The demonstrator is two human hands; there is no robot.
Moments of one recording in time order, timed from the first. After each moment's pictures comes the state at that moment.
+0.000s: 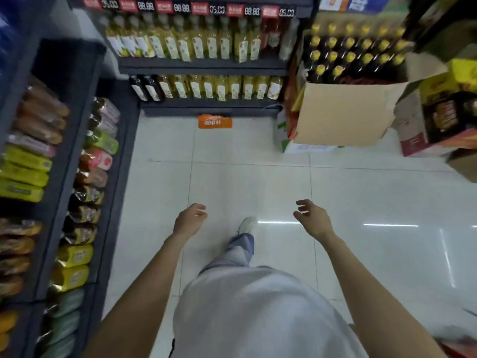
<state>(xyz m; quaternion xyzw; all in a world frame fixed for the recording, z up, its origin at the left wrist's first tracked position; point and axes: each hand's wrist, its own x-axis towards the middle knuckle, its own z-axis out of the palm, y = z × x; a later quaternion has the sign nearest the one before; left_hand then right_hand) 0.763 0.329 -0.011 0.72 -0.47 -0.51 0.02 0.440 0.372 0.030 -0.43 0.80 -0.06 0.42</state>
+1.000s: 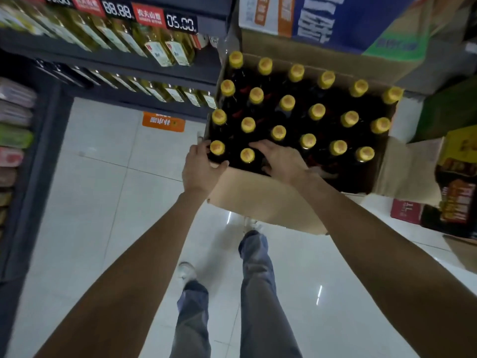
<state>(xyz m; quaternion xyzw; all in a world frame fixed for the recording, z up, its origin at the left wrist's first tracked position) 0.280 -0.088 -0.092 0.79 -0.52 -0.31 0.09 0.083 -0.134 -0.092 -0.81 0.49 0.11 0.29</state>
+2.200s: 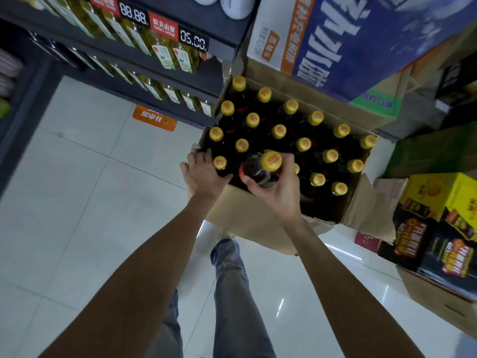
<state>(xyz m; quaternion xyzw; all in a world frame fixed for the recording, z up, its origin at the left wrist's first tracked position) 0.243 -0.104 -0.103 0.83 -0.53 -0.19 -0.05 0.080 -0.109 -0.023 -0.60 0.61 -0.30 0.43</state>
